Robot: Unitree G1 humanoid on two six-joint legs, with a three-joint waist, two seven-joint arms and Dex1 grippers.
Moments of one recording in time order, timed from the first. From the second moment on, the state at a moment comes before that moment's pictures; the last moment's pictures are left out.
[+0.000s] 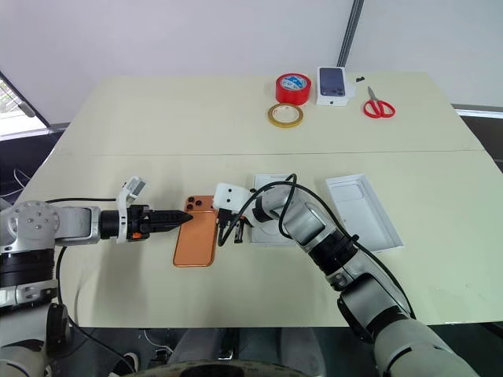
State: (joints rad) left arm -0.47 0.60 0.29 0.10 -0.96 1.61 -0.49; right arm -0.70 -0.30 0.56 0.14 -0.07 0.54 1.02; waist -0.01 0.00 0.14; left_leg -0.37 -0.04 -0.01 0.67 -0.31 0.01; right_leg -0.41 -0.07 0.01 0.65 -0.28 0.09
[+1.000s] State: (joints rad) left arm -0.42 0.55 0.37 0.22 -1.17 1.61 -0.37; right arm -0.71 -0.28 0.56 0.16 -0.09 0.49 1.01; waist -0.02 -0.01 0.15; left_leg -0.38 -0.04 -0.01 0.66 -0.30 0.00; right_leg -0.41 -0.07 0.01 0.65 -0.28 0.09
